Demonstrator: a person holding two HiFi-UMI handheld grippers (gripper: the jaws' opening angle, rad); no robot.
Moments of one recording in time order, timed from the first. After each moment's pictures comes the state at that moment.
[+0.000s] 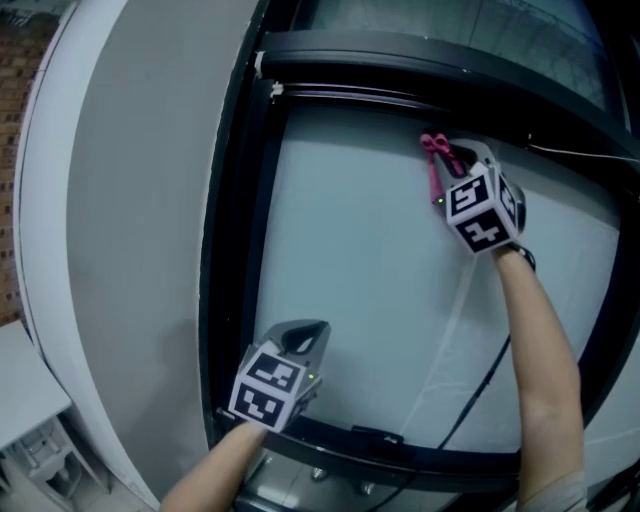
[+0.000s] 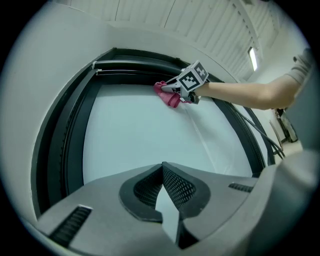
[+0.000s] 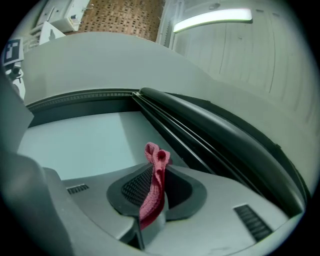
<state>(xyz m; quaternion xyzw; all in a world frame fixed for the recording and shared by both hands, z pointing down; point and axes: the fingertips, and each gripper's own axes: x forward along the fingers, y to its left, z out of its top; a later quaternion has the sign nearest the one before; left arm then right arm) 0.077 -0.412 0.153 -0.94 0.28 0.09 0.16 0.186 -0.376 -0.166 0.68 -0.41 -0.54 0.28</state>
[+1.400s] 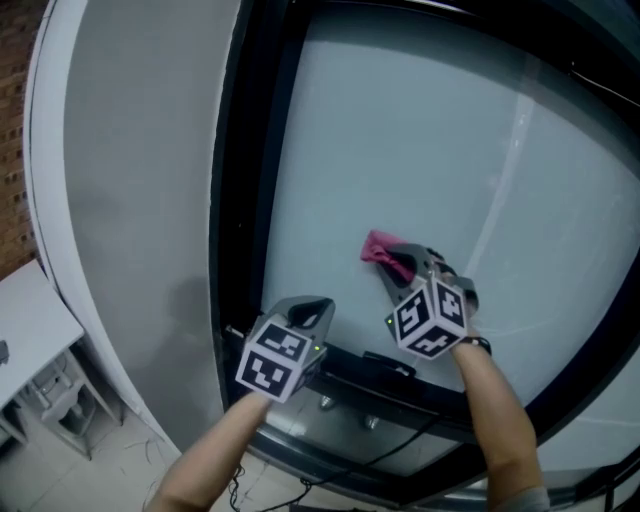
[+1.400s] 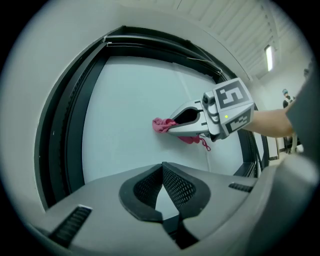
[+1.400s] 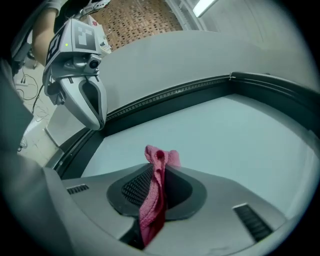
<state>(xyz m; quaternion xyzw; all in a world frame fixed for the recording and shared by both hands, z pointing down) 0.085 -0.405 0.287 -0.95 0.29 0.00 0.07 0.149 -0.420 0.210 0.51 -0.62 -0.40 0.45</state>
